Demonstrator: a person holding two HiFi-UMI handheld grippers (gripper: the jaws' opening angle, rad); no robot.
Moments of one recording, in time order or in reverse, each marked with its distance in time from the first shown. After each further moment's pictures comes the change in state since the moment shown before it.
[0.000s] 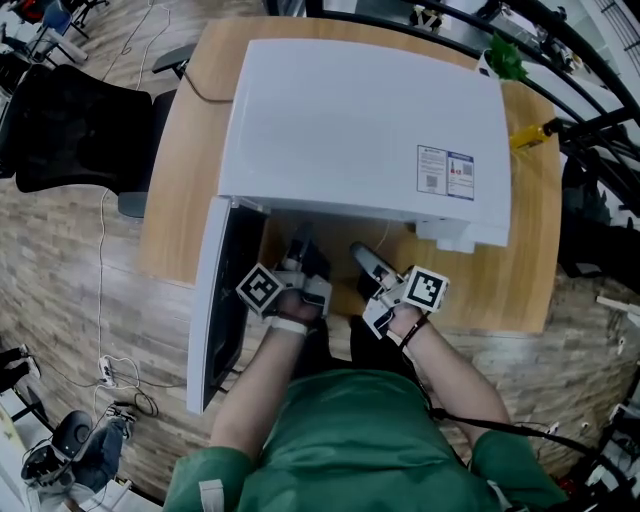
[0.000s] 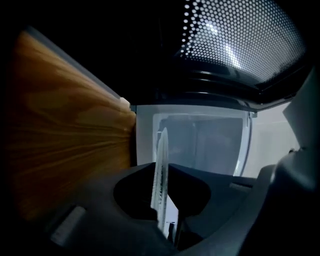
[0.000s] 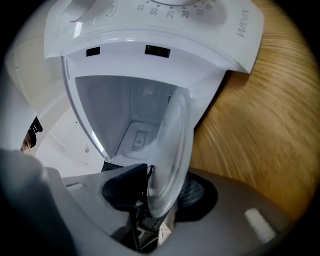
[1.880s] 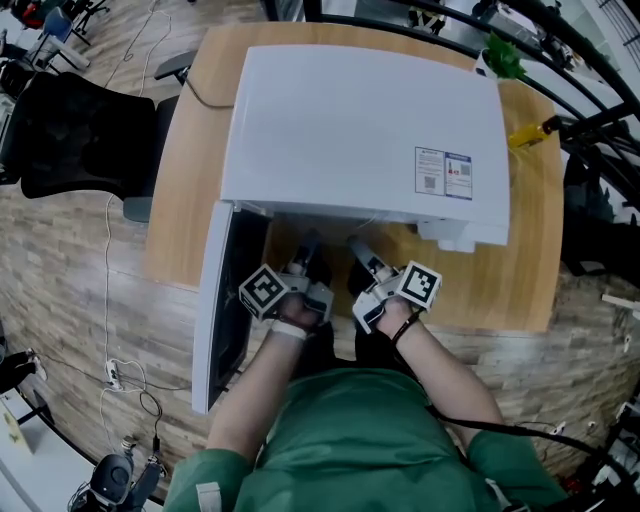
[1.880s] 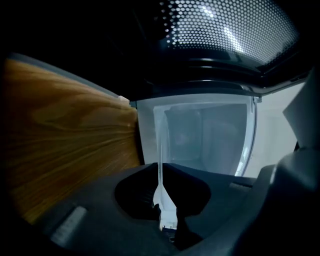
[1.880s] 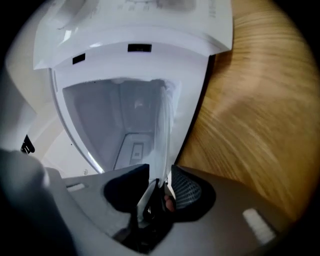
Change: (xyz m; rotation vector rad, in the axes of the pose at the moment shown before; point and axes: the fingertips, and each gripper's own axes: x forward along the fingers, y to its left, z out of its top) left arm -0.010 0.015 -0.009 0.117 0.114 0.139; right arm 0.013 -0.005 0.003 0.192 -0.124 -0.043
